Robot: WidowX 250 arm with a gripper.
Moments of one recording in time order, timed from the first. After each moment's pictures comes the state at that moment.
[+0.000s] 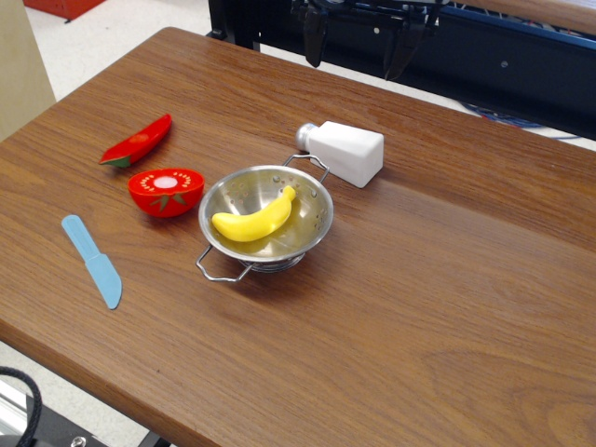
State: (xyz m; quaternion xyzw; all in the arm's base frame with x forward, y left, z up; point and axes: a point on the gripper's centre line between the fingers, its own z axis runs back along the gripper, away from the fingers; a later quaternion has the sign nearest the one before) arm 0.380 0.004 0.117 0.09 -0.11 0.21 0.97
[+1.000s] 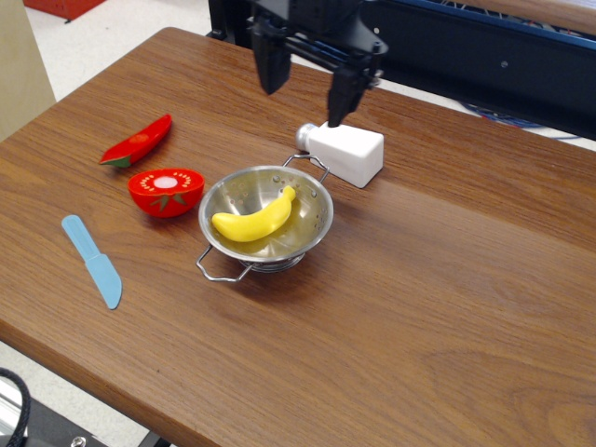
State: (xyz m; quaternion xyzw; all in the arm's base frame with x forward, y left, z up) arm 0.328 0.014 0.109 0.05 -0.06 -0.06 0.99
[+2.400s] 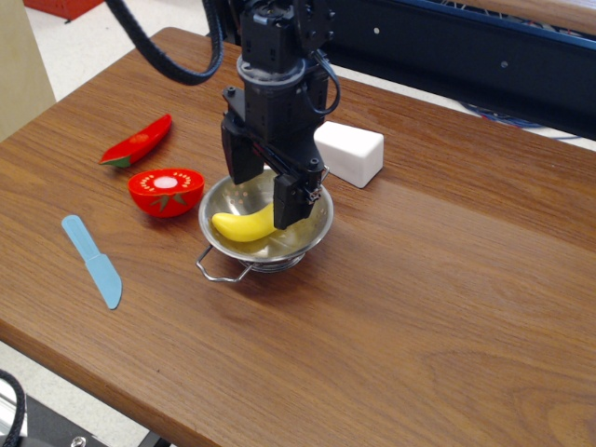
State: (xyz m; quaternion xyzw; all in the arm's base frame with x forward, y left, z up) arm 0.281 0.018 0.053 0.04 -0.02 -0.19 0.98
